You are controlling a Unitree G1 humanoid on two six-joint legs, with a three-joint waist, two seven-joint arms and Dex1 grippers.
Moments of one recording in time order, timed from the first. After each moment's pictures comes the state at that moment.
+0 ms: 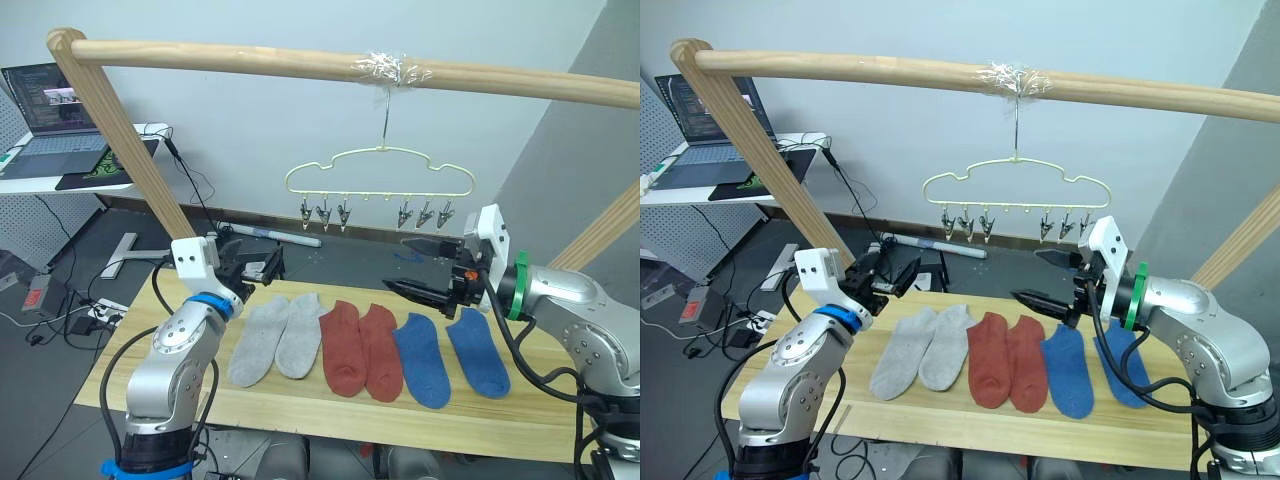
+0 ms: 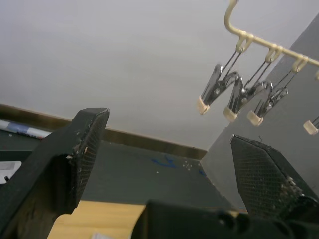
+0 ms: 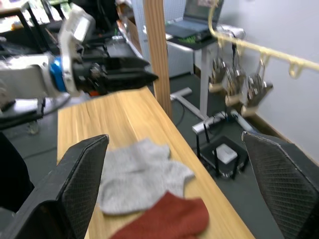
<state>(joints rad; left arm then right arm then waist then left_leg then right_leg) -0.17 0.29 0.14 -0.34 -0.40 0.51 -0.22 -0.36 -0.62 -0.06 -0.50 0.72 0.80 0.74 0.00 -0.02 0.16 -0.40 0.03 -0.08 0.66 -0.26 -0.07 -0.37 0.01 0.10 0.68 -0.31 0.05</state>
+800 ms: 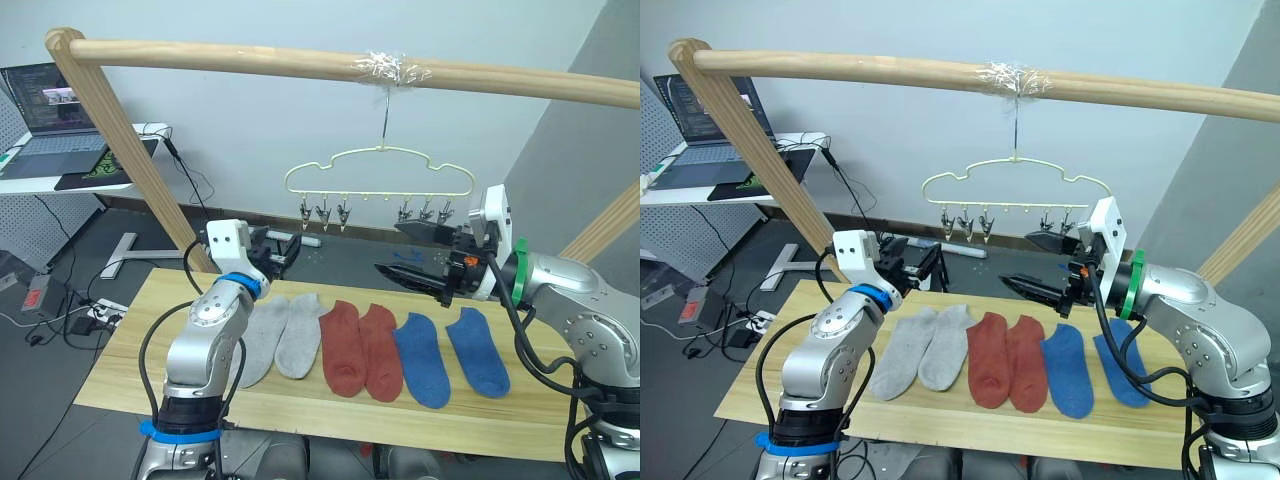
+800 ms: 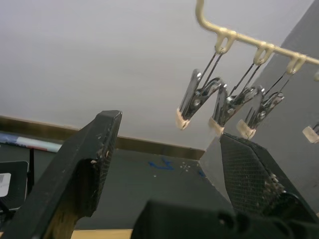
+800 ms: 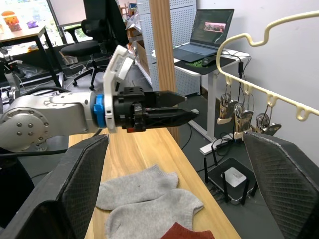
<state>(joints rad) -0.31 0.21 0.05 -0.19 -0.28 0.48 -0.21 -0.40 -0.61 -0.08 -0.53 0.80 0.82 0.69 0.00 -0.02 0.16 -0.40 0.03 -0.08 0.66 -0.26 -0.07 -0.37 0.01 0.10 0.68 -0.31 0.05</state>
